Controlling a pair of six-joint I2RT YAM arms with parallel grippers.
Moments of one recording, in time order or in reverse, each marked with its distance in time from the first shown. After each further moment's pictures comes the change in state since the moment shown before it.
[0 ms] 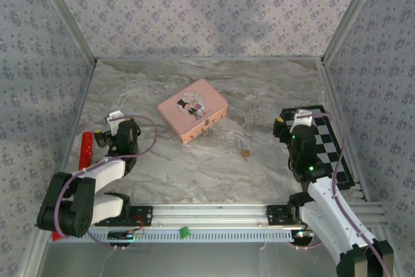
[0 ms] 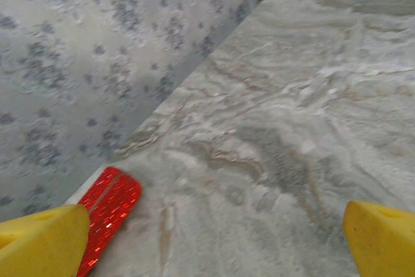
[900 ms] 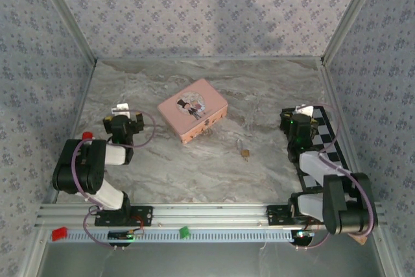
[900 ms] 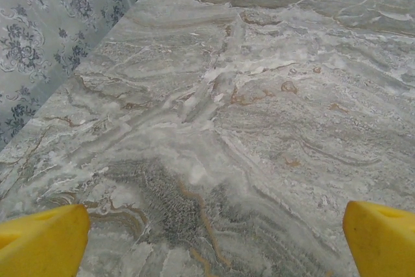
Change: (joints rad) left arm 0.158 0.328 0.067 0.324 0.475 0.111; right arm -0.161 0.540 -0.013 0.469 0.048 -0.111
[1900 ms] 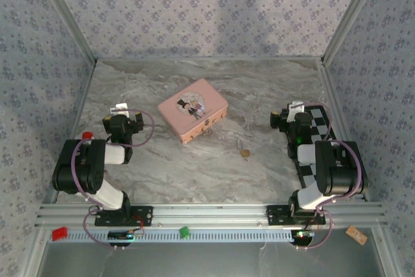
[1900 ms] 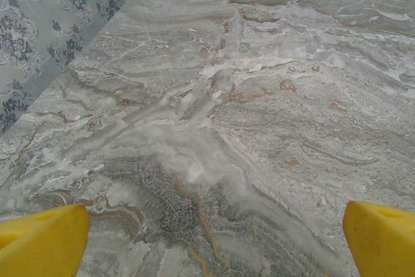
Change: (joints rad) left arm 0.014 0.000 0.004 -0.015 0.026 -0.015; right arm -0.088 0.284 -0.001 0.370 -0.356 -0.100
